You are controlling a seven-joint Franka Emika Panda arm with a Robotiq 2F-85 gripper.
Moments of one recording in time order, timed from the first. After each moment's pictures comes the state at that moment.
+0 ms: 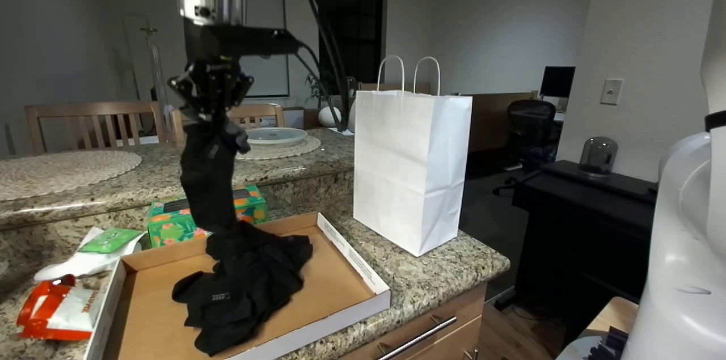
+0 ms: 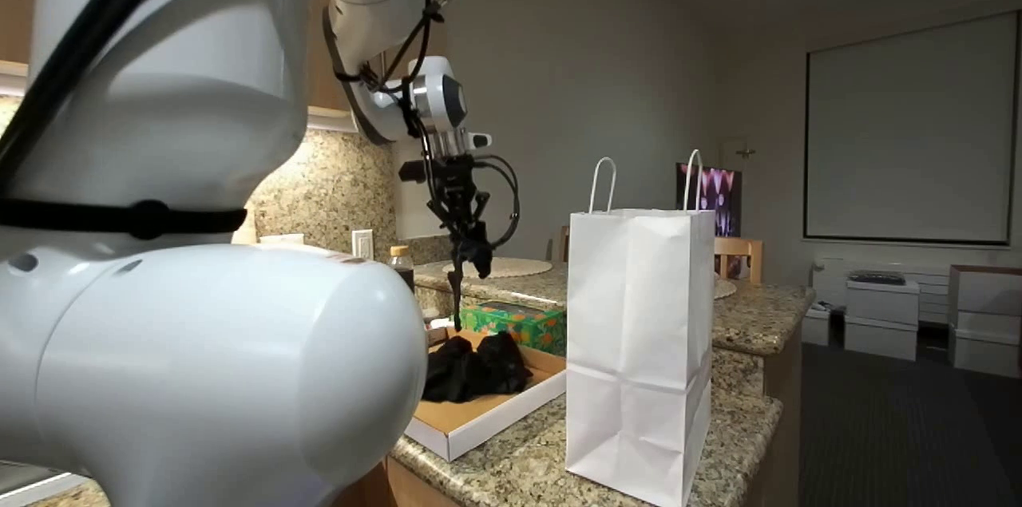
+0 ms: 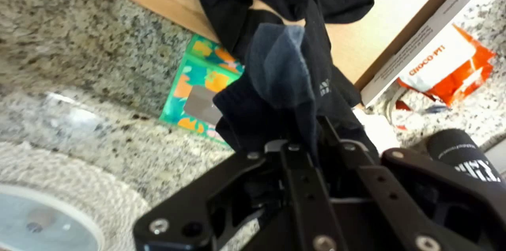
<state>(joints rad) 0.42 0.10 0.16 -1.83 -0.20 2.21 0.31</state>
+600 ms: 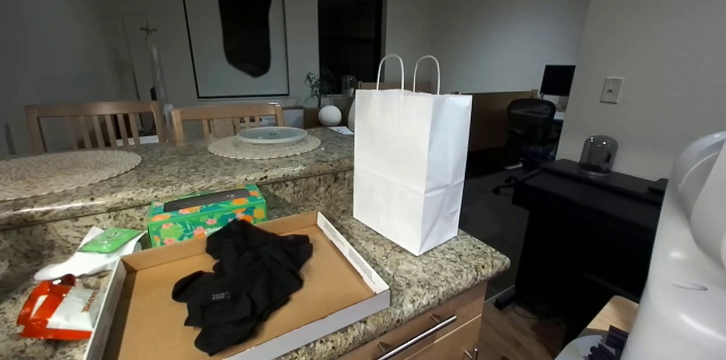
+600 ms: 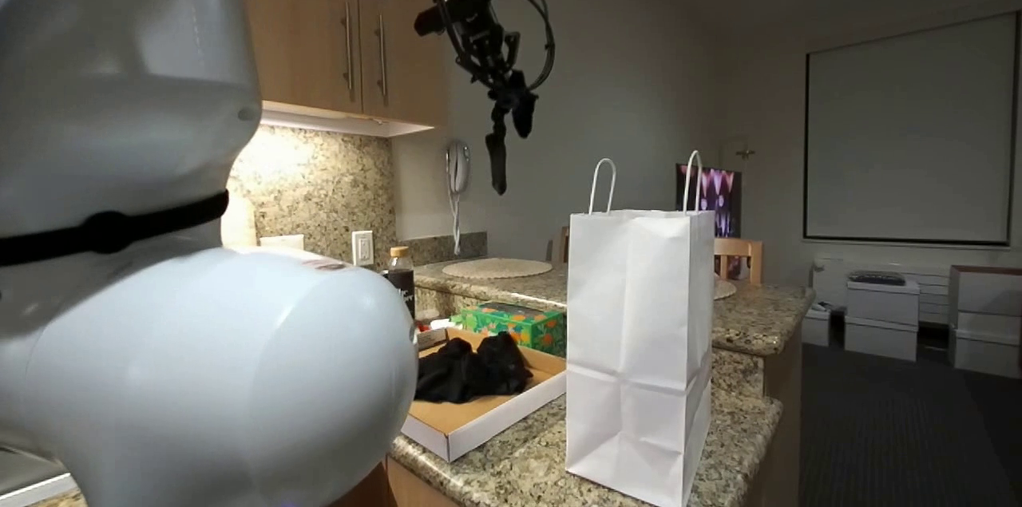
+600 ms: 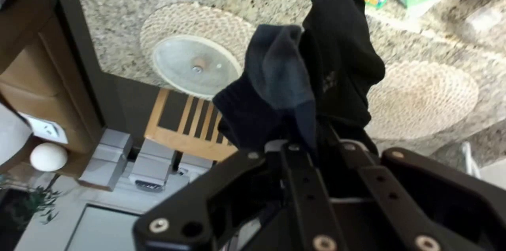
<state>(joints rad) 0.28 -0.14 0.19 -1.53 -0.31 1.97 0.32</state>
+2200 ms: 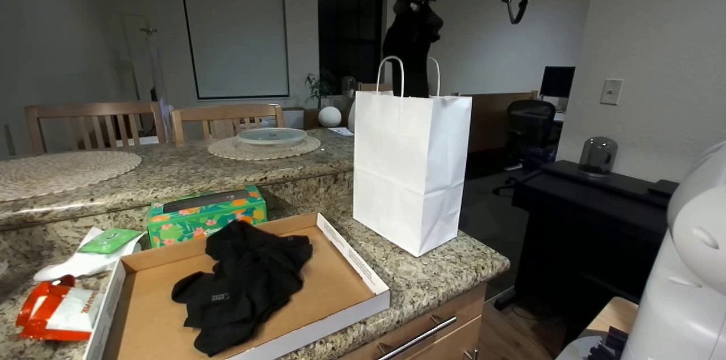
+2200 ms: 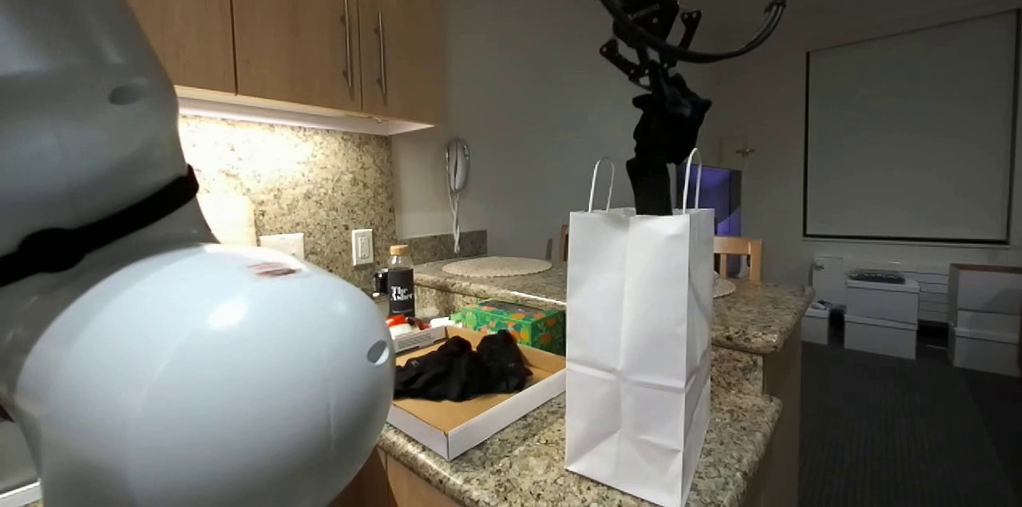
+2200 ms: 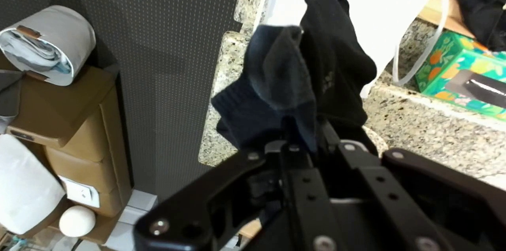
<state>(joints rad) 0.06 -0.42 -0.15 -1.96 -0.13 2.02 -0.25</state>
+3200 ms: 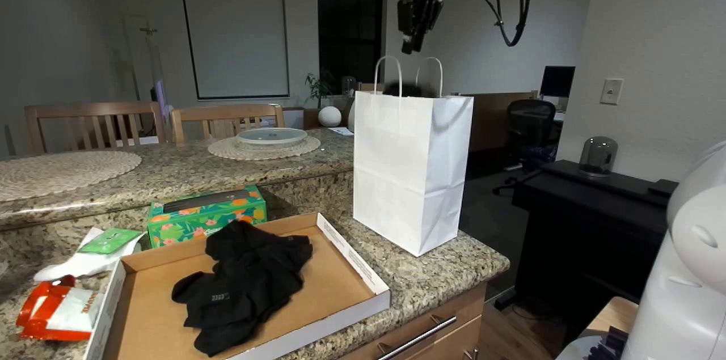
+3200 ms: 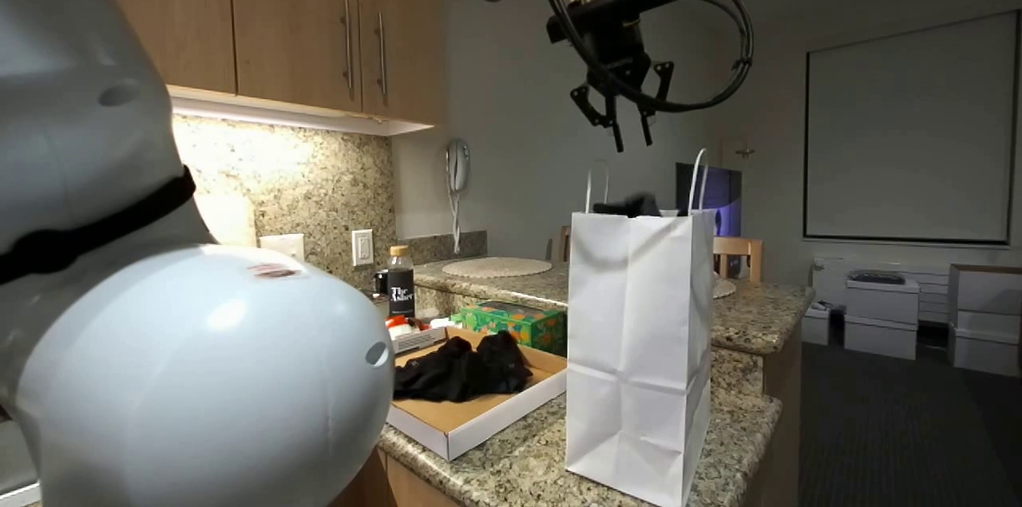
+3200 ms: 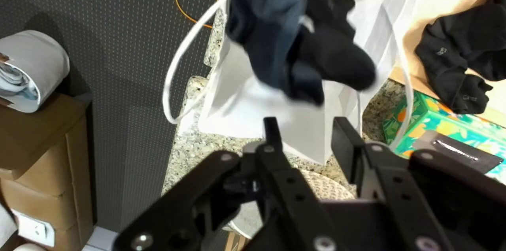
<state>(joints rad) 0.05 -0.44 -0.09 -2.08 -0.13 1.99 -0.27</state>
